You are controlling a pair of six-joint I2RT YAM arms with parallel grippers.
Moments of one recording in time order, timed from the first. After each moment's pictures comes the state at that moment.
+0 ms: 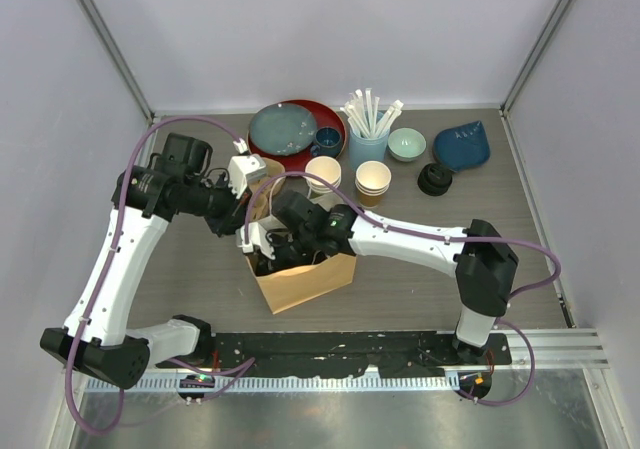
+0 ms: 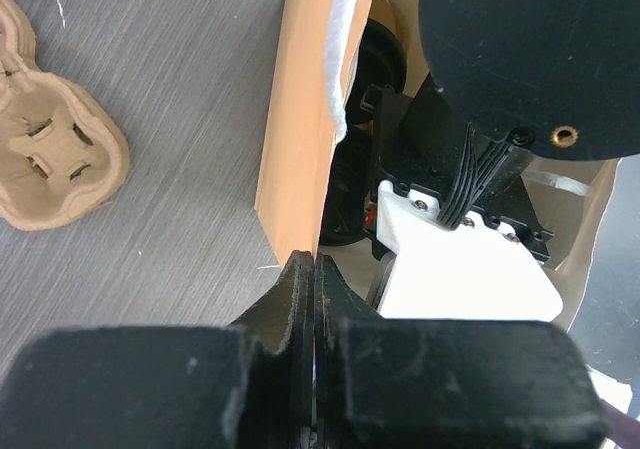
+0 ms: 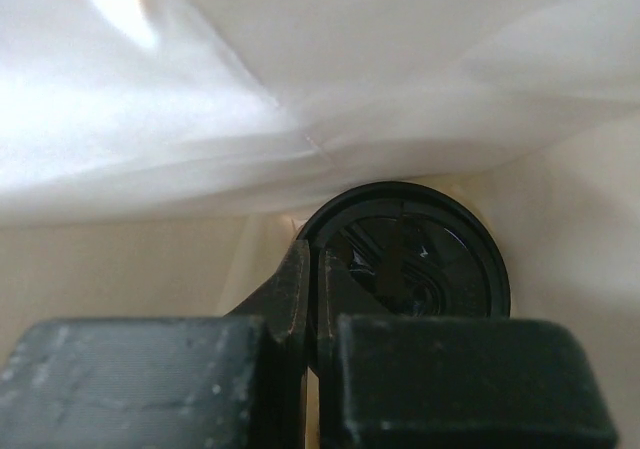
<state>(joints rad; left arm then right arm) -0.31 1.19 1.48 -1.34 0.58 0.47 1.10 1.76 1.40 -0.45 -0.56 -0.42</state>
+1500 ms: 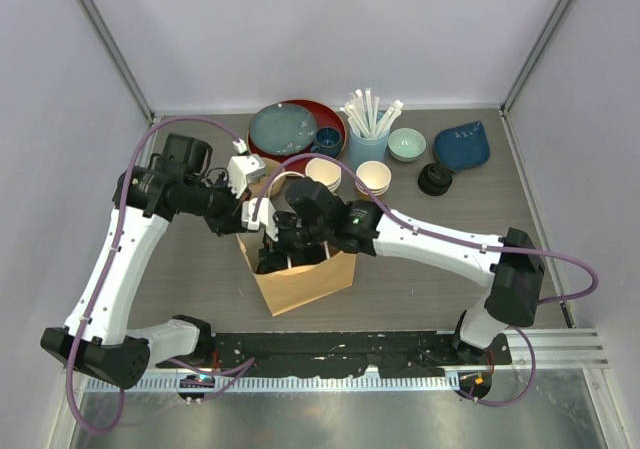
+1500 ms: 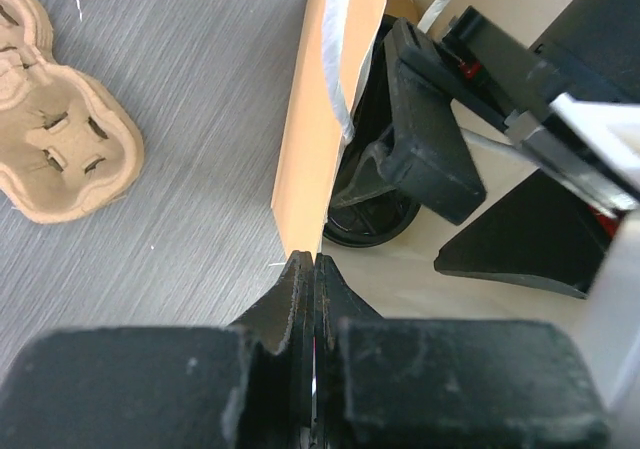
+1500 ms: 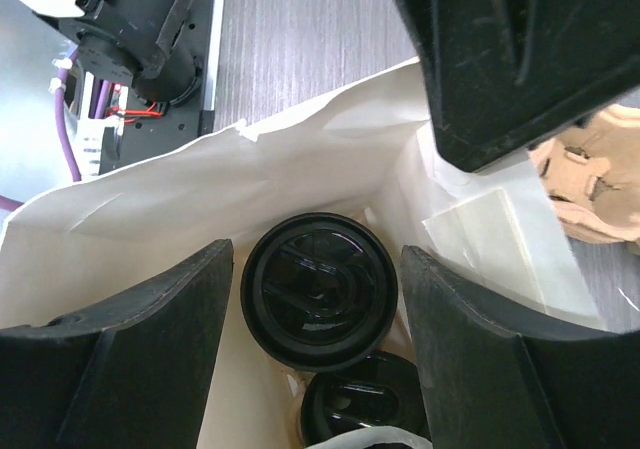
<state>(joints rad) -0.31 1.19 1.47 -1.32 0.56 0.48 1.09 1.62 1.39 -0.34 -0.43 -0.29</state>
